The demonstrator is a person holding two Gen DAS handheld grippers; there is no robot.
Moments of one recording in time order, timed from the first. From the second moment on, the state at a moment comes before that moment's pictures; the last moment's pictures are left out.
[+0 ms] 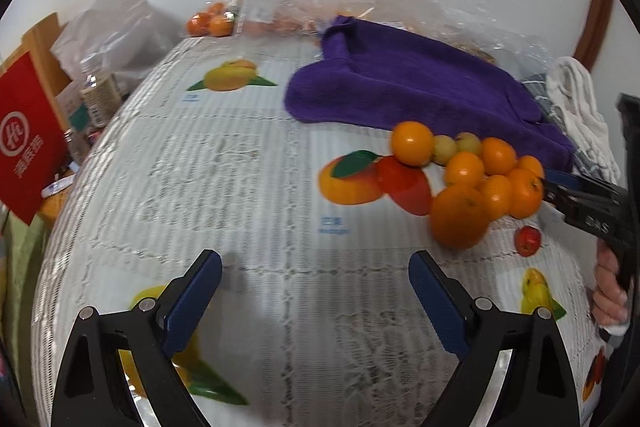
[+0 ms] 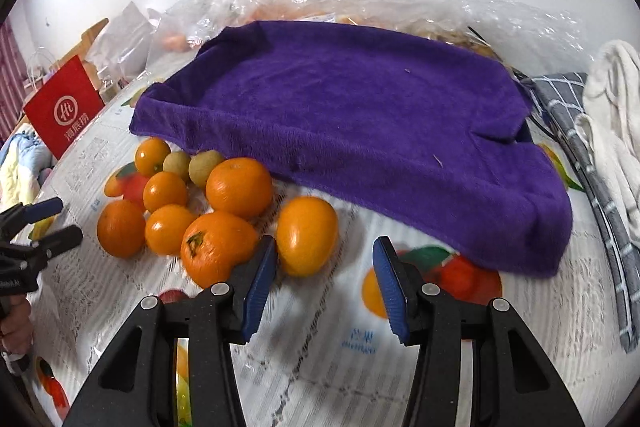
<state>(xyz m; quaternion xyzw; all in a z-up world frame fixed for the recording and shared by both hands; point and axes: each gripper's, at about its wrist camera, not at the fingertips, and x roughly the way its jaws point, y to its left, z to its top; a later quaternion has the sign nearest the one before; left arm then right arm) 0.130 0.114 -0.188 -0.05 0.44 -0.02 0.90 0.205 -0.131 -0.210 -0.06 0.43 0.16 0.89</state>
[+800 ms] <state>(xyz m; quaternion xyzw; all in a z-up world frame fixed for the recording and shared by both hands) 0.156 0.044 -0.189 -0.05 0.44 -0.11 0.89 0.135 -0.219 -0.206 0.02 0.41 0.08 0.91</state>
